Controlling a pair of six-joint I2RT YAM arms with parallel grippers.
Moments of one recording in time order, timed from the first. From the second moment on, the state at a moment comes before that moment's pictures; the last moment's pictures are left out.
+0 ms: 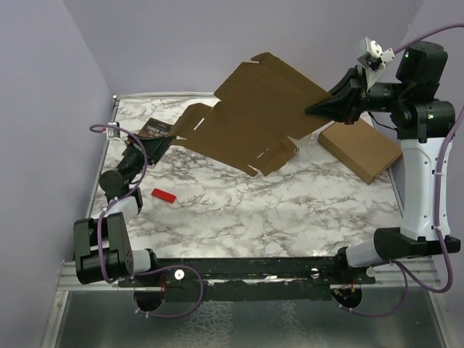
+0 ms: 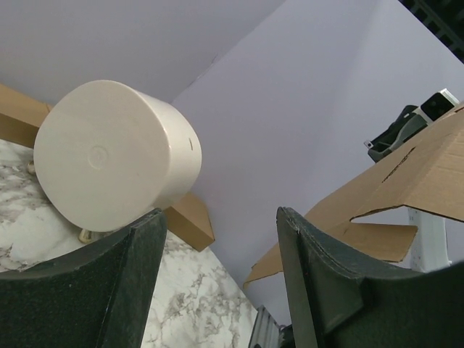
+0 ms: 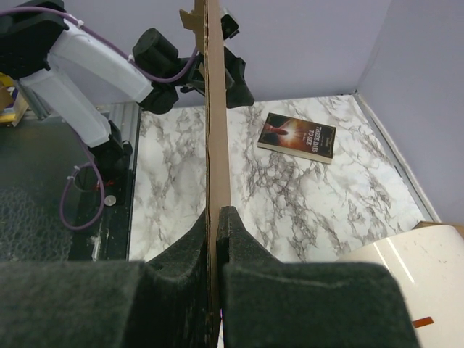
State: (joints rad) left arm 0.20 1.31 0.46 1.50 0.83 -1.48; right arm 0.05 1.46 2.08 -0.92 -1.38 -0.33
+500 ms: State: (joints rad) left arm 0.19 1.21 0.48 1.50 0.87 -1.49; right arm 0.05 1.45 2.07 -0.91 -1.38 -0.32
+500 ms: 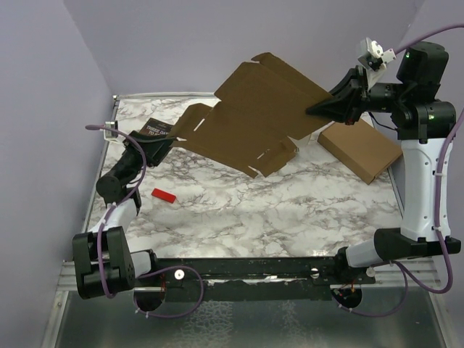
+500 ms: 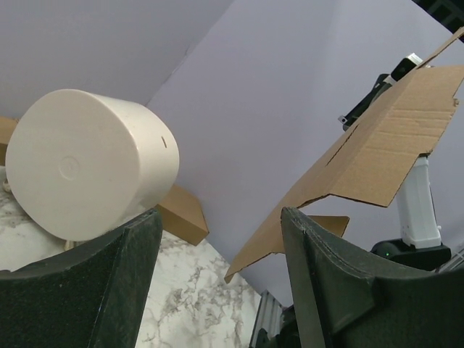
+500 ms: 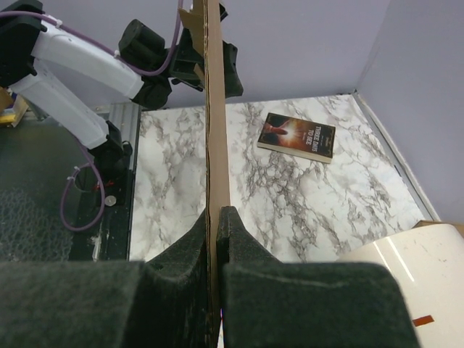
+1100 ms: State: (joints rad) left arm 0.17 1.12 0.45 1.50 0.93 -1.49; right arm 0.04 1.45 2.07 -0.92 -1.38 -0.32
